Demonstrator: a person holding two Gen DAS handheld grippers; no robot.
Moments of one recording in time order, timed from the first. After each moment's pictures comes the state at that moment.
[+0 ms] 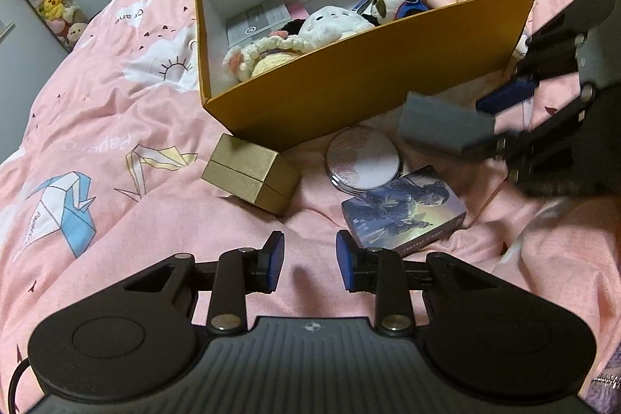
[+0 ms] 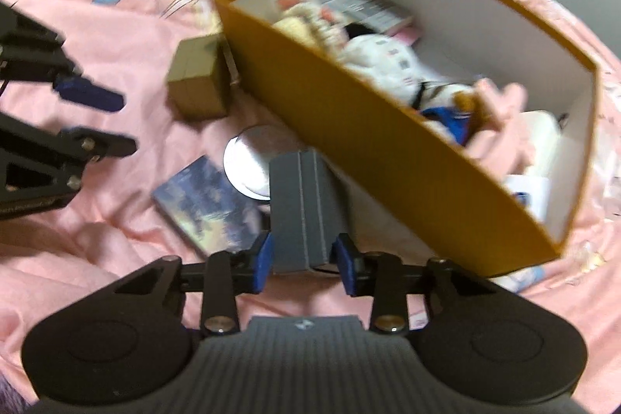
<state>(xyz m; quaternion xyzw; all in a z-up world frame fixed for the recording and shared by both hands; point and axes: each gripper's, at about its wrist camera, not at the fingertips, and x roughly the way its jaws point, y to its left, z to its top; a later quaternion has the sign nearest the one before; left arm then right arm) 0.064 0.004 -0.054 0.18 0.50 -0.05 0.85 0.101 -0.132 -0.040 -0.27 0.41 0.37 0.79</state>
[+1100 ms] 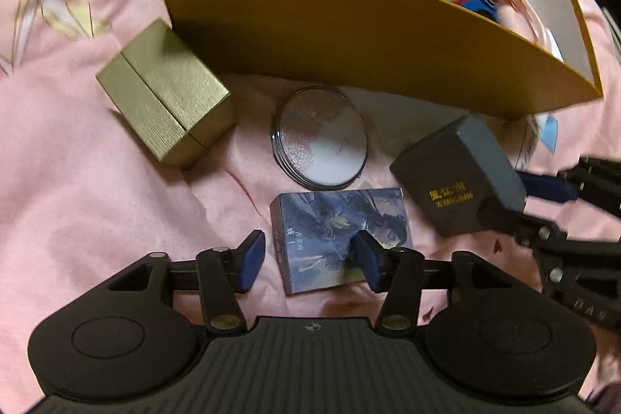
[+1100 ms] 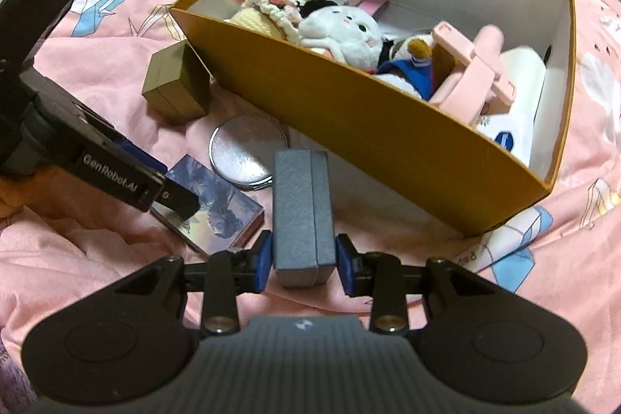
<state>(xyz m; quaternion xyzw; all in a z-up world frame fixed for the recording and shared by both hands) 0.135 0.042 -0.117 -0.12 0.63 -0.08 0.76 0.127 -0.162 -0.050 -0.19 0.47 0.38 0.77</state>
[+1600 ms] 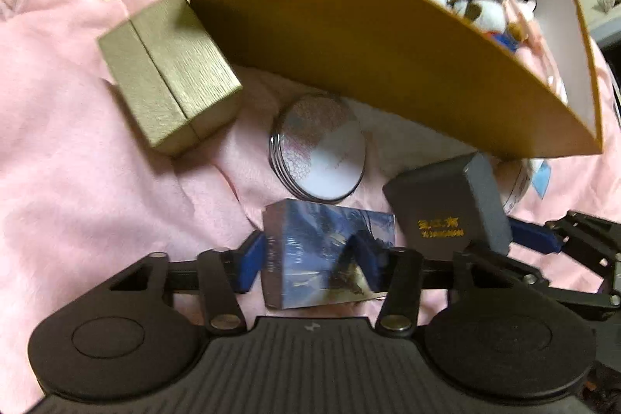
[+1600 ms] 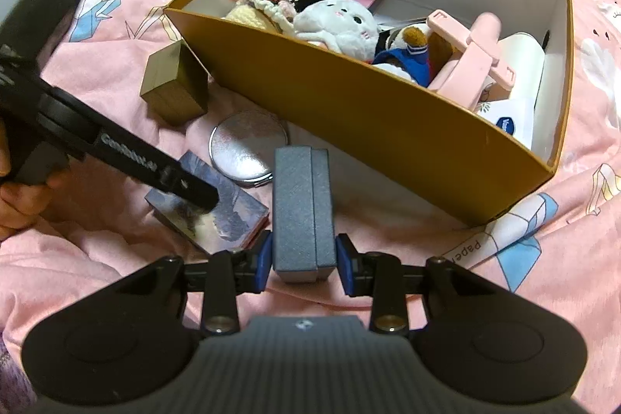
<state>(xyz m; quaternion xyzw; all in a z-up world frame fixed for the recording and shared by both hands) 0.128 0.044 -0.121 -0.19 0.61 -0.06 0.77 0.124 -0.164 -0.052 -0.18 0.48 0.37 0.77</state>
